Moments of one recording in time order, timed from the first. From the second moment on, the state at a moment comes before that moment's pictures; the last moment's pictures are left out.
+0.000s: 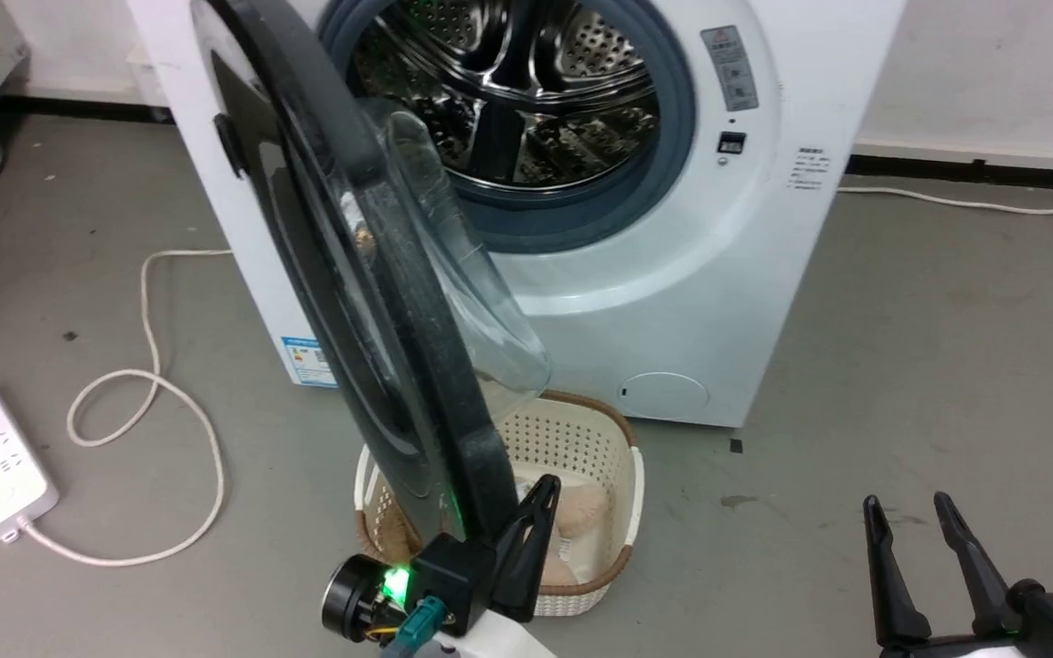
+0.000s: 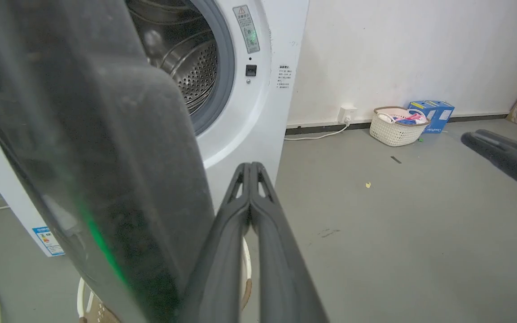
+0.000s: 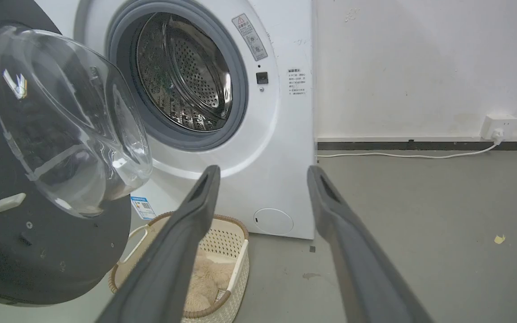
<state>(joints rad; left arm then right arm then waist) -0.08 0.05 -0.48 0.08 -0.18 0.03 -0.12 0.13 -0.05 -0.04 -0.01 0.19 0.13 -0.22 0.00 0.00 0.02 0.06</state>
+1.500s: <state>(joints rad) -0.28 0.41 0.04 0.25 -0.46 0.08 -0.13 0.05 -0.08 -0.01 -0.09 0.14 0.13 -0.14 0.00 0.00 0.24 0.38</state>
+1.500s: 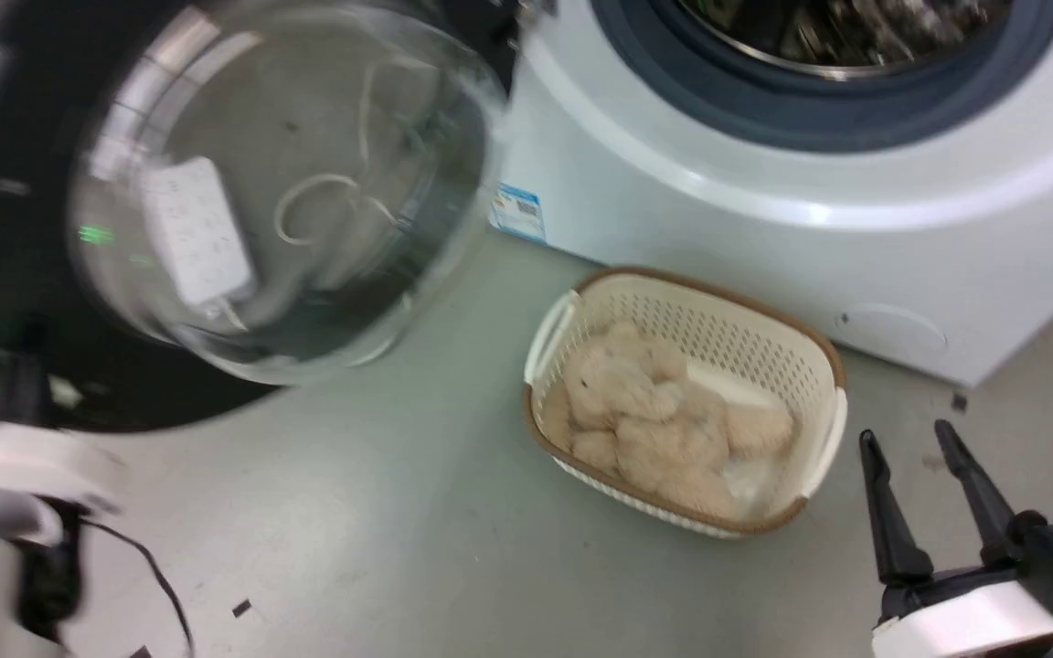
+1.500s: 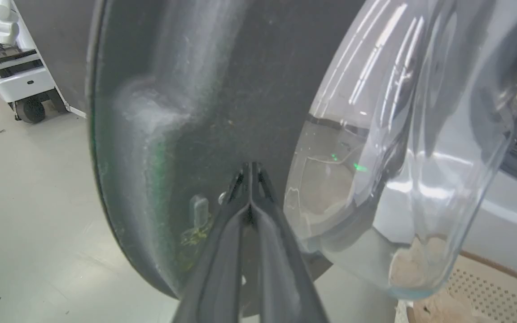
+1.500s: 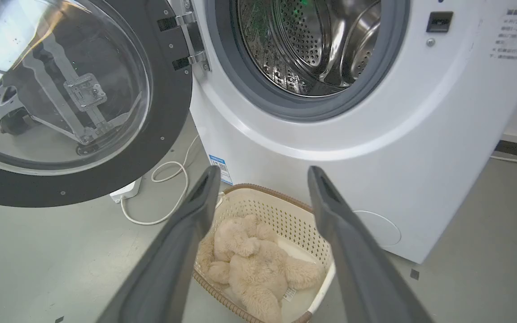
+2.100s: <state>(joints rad) -0.45 0.49 0.04 0.48 -0.42 -0.02 -0.25 0.02 -0.09 -0.06 -0.08 0.14 0.13 -0.16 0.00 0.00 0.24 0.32</state>
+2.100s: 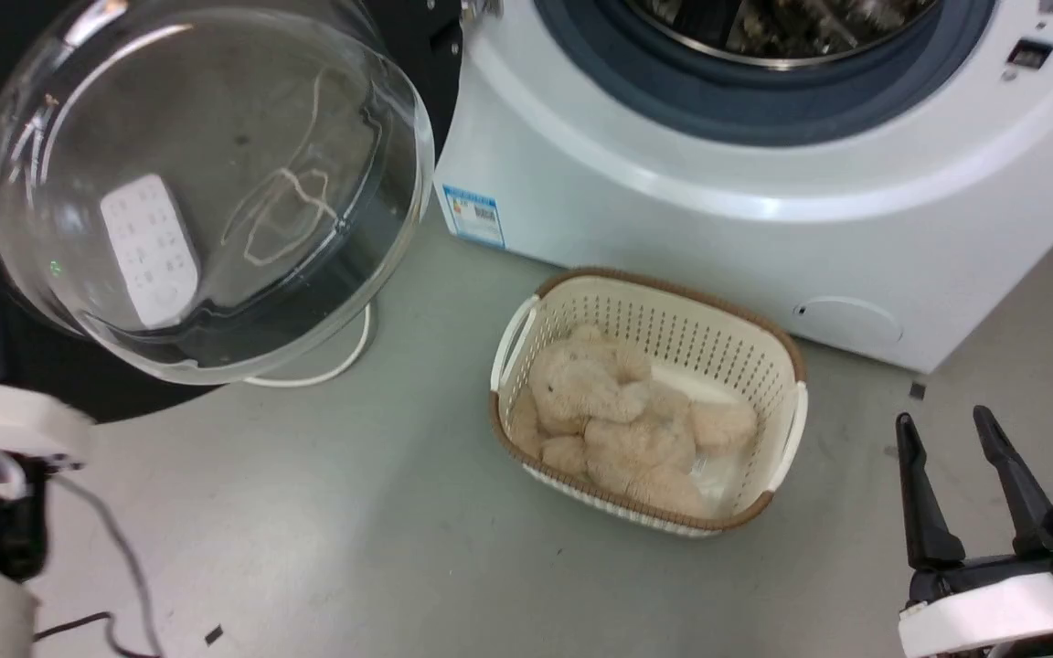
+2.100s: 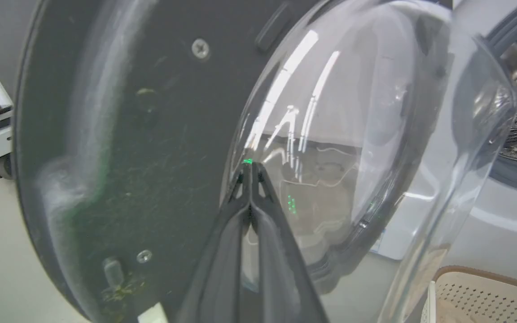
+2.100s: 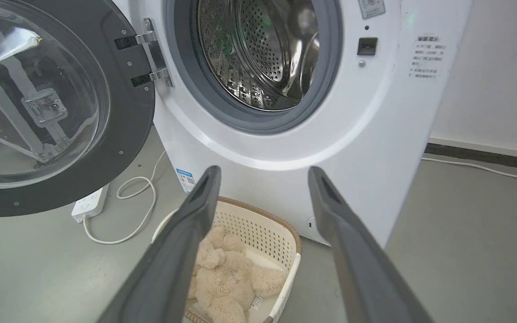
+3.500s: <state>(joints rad) 0.04 0.19 -0.30 0.10 -0.23 0.15 -0.24 0.16 -0.05 -0.03 -0.01 0.13 0.13 -0.24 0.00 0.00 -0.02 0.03</state>
